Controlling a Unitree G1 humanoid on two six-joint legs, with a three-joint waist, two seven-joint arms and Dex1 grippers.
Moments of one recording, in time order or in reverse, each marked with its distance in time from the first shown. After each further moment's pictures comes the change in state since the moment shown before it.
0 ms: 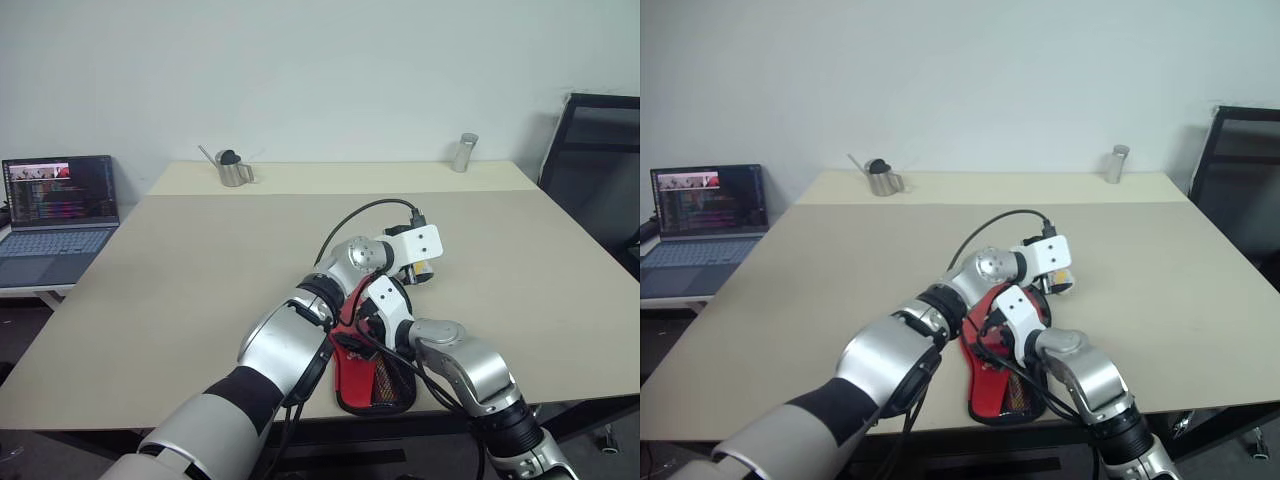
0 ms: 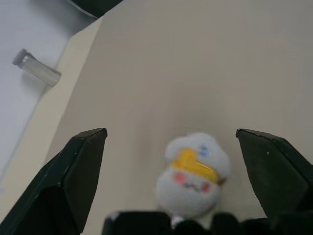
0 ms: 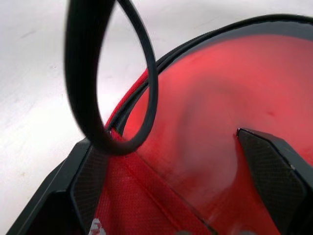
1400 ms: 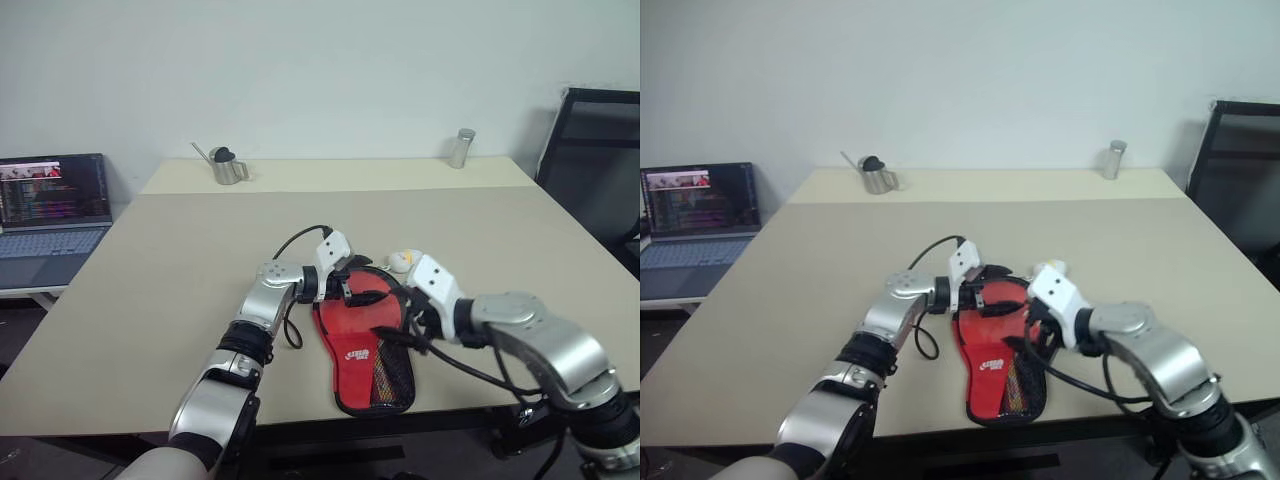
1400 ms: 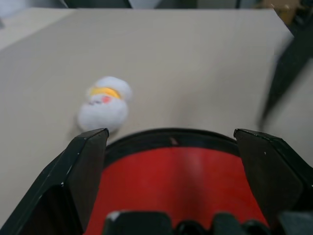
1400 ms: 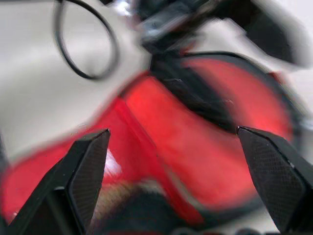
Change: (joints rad) left arm 0.506 0.275 0.103 -0.730 -0.450 0.398 -0.547; right arm -0.078 -0.474 -0.084 -0.312 0.184 0.007 0.243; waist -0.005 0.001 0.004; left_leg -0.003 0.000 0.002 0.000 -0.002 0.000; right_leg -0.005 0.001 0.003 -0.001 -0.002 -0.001
